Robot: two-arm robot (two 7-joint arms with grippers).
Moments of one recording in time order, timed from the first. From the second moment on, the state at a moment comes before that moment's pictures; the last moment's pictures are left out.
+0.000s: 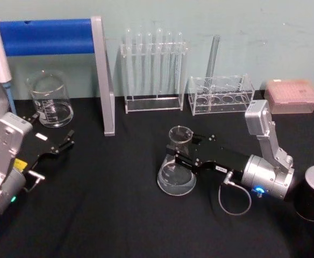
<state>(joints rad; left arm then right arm) -0.20 0.60 0.45 -1.41 -0.25 -0.12 0.03 0.39 0.42 -0.52 -1.20 0.48 -0.15 0.71</state>
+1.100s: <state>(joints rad) -0.20 0.60 0.45 -1.41 -0.25 -0.12 0.03 0.21 0.37 -0.31 -1.55 0.42 -0.05 0.31</state>
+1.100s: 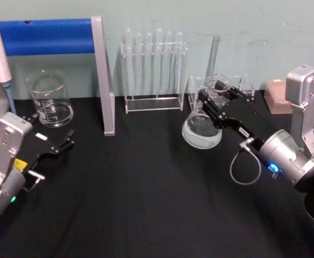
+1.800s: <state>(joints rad) -0.20 0.60 0.45 -1.41 -0.25 -0.12 0.03 0.18 0.35 -0.32 -1.58 0.39 -0.02 0.38</state>
